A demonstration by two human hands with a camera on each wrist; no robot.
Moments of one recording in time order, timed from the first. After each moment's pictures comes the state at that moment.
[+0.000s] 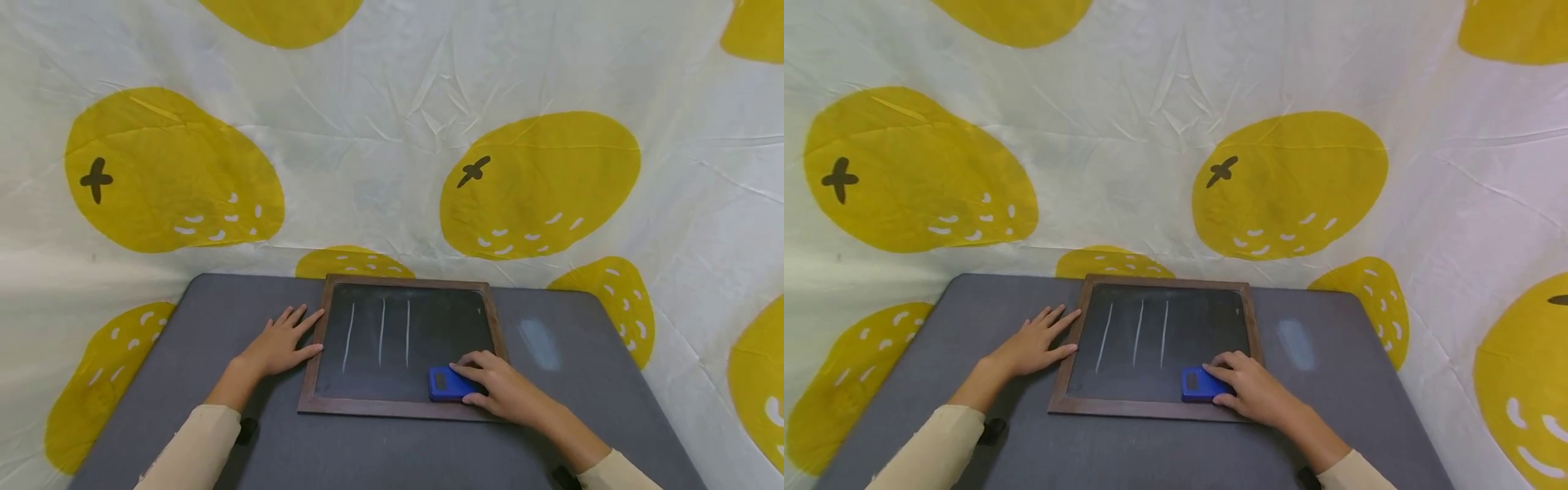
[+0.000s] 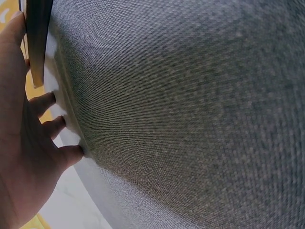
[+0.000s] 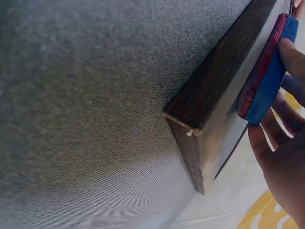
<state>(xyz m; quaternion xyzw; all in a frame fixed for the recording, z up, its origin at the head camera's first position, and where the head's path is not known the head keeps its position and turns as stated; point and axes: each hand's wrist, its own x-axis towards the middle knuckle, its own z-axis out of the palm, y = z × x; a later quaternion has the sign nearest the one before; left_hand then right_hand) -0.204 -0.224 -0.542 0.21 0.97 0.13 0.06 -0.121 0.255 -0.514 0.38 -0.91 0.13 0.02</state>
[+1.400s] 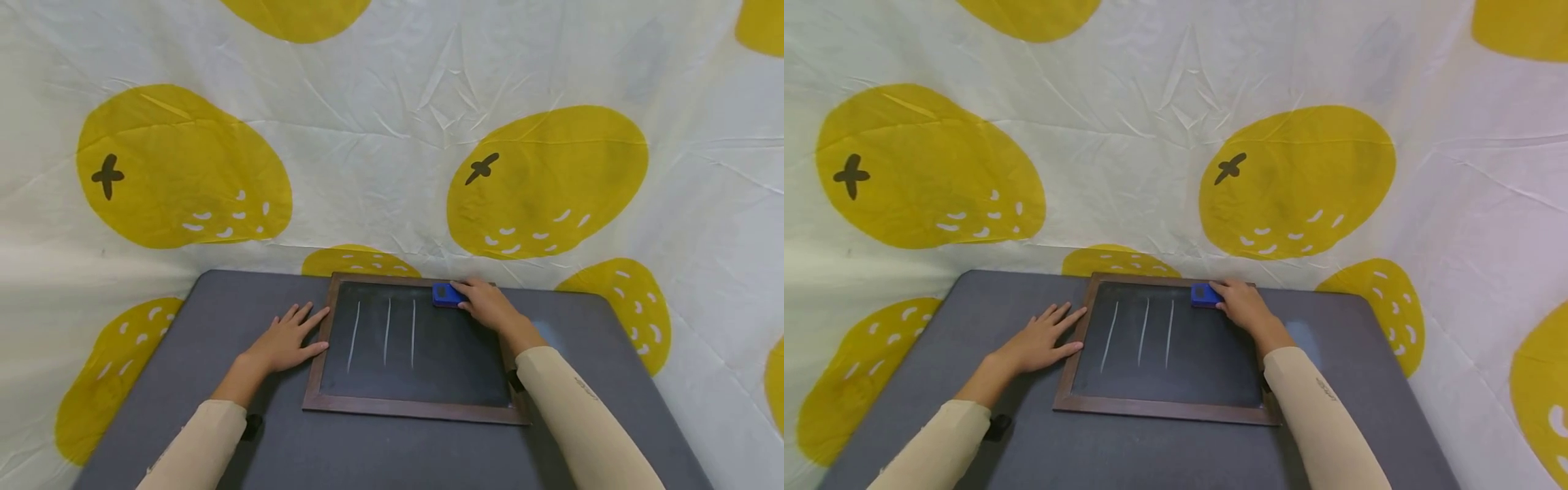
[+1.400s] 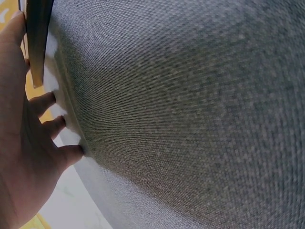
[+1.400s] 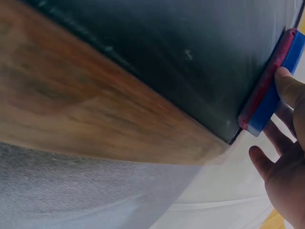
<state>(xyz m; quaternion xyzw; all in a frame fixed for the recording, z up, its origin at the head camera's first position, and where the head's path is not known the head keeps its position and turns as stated) -0.204 -0.223 -0.536 0.21 0.97 0.13 0.08 -0.270 0.237 -0.505 0.24 -0.97 0.07 0.02</state>
